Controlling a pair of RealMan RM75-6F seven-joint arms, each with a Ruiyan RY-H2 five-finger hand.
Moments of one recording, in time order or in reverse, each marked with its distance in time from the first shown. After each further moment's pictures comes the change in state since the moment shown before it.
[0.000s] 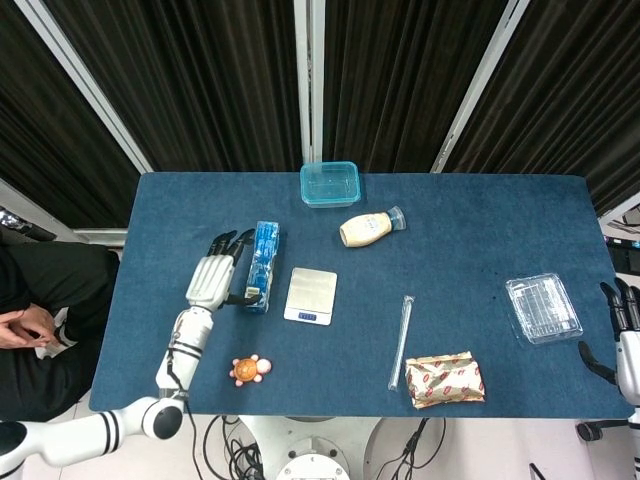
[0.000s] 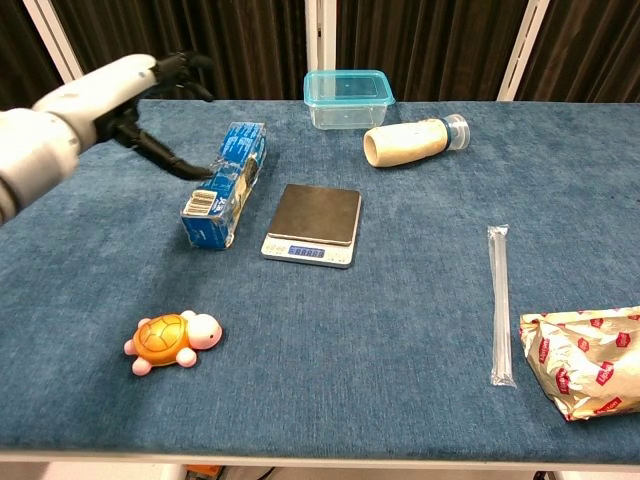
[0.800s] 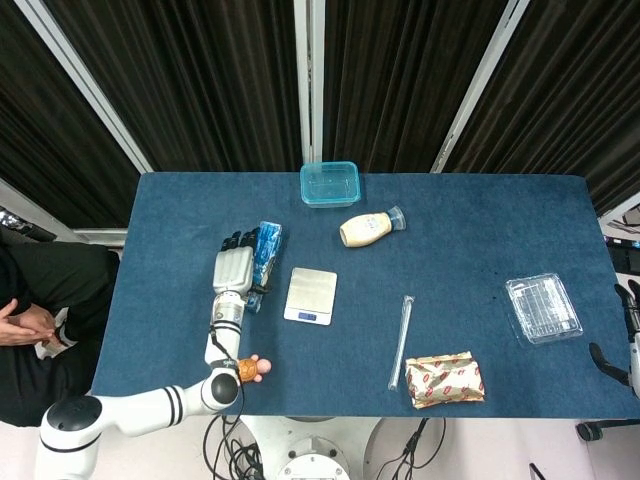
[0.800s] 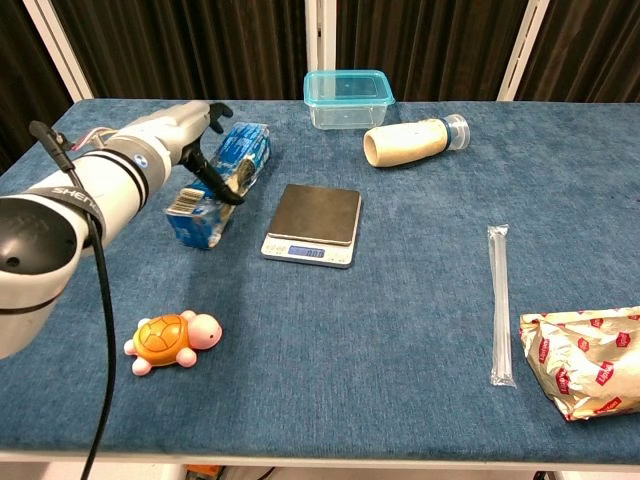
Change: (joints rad) left arm -0.213 -0.230 -0.111 0.251 -0.459 0.018 0.461; right arm -0.003 0.003 0.000 0.064 0.018 -0.026 0.094
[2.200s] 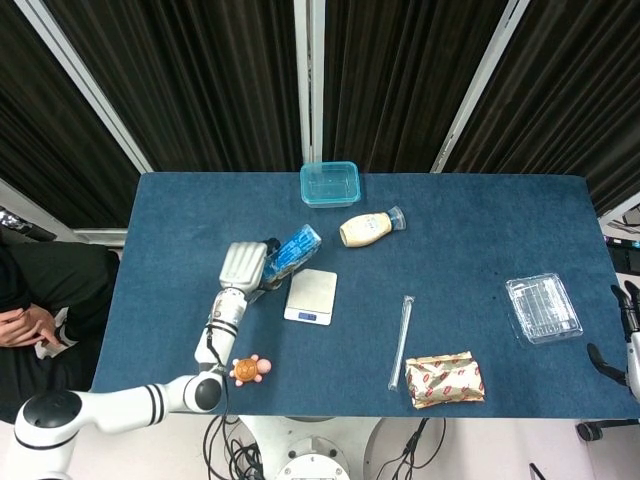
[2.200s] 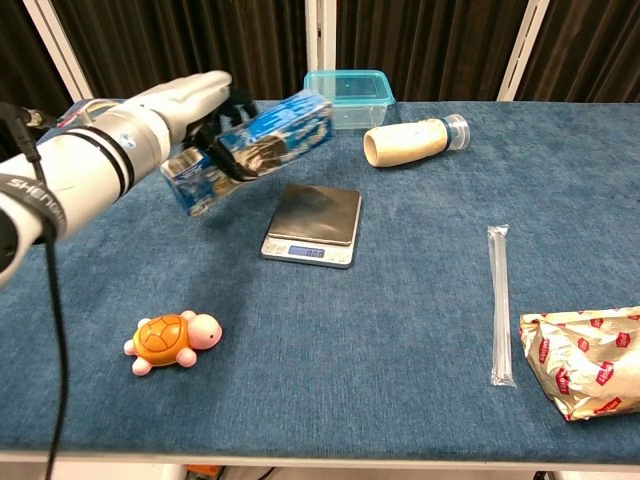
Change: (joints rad) left arm 0.006 0.119 0.093 -0.088 0.295 -0.080 -0.202; right arm 0.000 0.000 -0.001 -0.005 0.006 -0.007 -0.010
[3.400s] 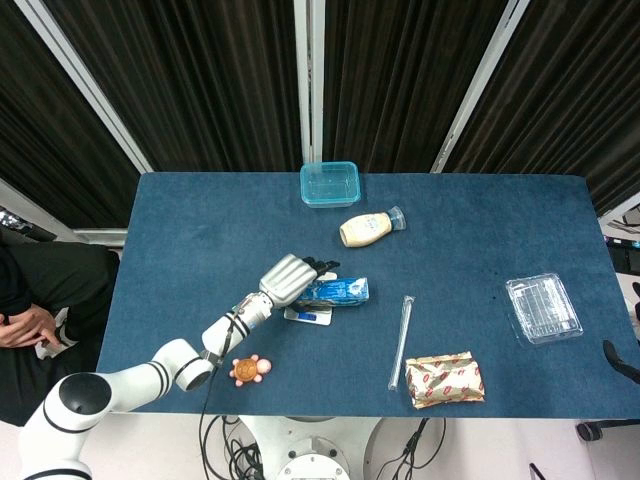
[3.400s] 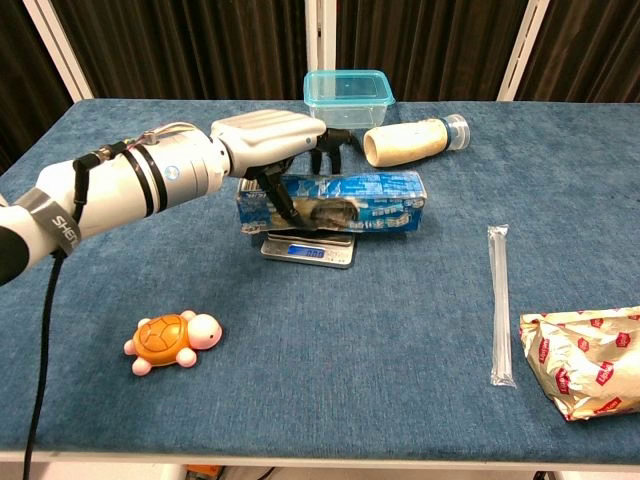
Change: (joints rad) left arm -0.154 -0.027 0.208 0.357 0.562 -0.189 -0.588; right arm -0.009 -0.009 0.021 0.058 0.021 0.009 0.059
